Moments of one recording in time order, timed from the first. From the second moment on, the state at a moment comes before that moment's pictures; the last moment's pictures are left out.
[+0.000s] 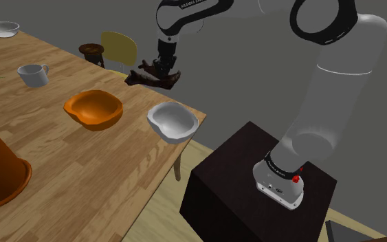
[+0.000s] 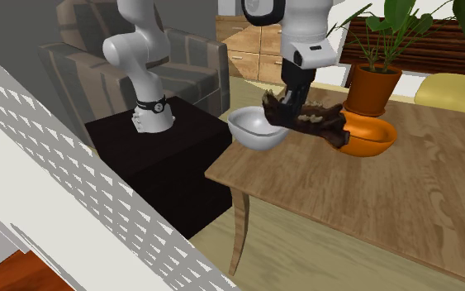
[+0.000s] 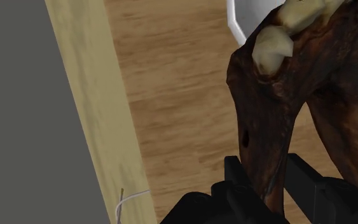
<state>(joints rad) 0.14 0.29 0.02 -1.81 0.12 2.09 -0.10</state>
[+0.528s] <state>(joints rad) 0.24 0.46 0.06 -1.54 0.09 2.02 0.06</state>
